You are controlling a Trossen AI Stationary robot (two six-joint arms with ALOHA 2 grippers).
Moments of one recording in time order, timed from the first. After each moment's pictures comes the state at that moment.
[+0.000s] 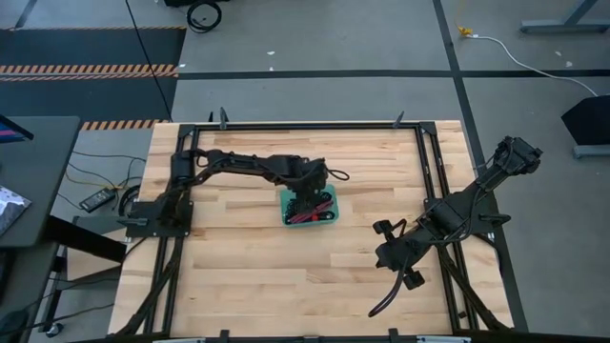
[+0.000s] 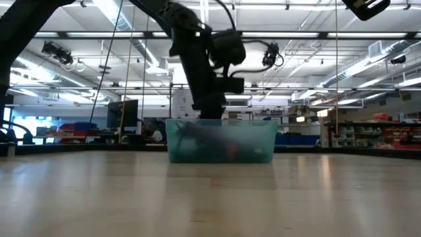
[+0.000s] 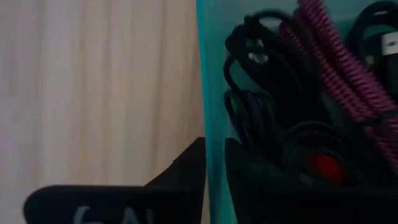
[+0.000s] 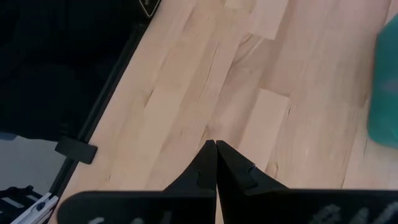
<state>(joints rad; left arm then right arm) 0.17 2.07 1.48 -0.54 -0.11 0.17 0.64 1.26 1.01 -0.71 0.06 0.27</state>
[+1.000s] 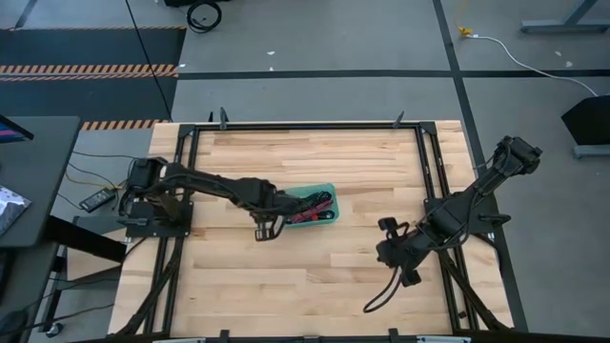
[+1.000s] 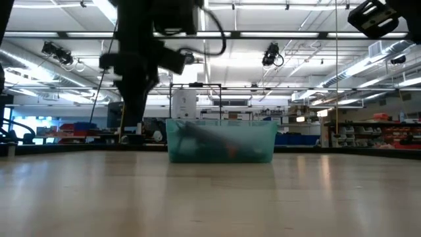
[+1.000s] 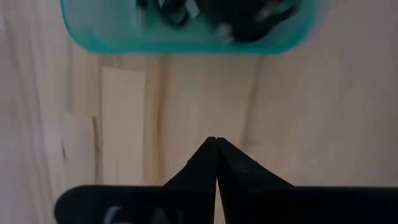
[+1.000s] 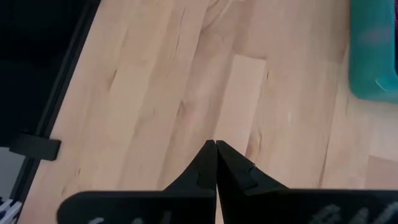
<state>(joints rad) -0.08 1.76 1.30 -1.02 -0.18 -0.19 0.66 1.26 0.94 -0.73 0.17 0.39</state>
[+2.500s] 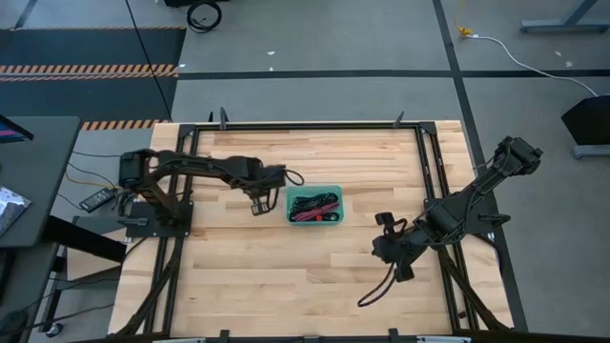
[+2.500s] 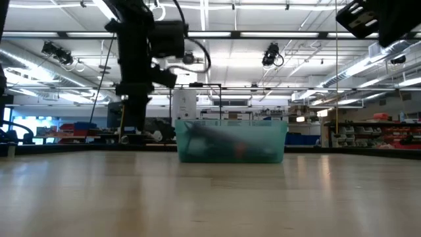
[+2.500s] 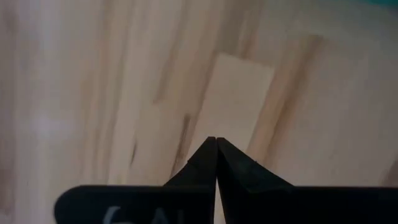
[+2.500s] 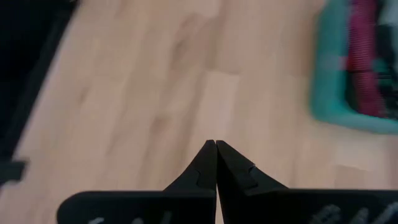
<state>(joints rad) 0.16 1.68 1.06 -0.80 -0.25 -0.05 0.62 1.26 0.93 -0.71 0.21 0.34</state>
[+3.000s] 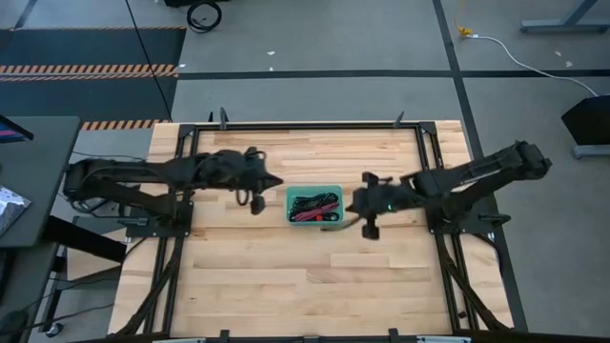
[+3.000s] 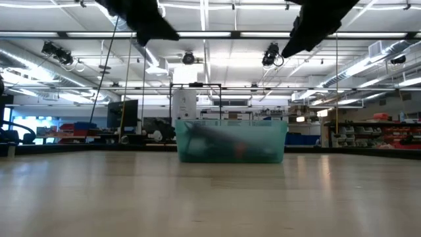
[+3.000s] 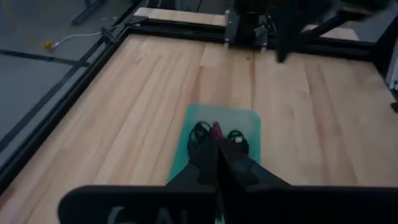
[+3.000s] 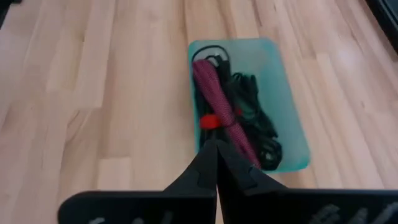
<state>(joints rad) 0.08 1.17 0.93 -0.22 -0.11 -0.07 0.24 1.22 0.93 -0.53 0.26 0.21</state>
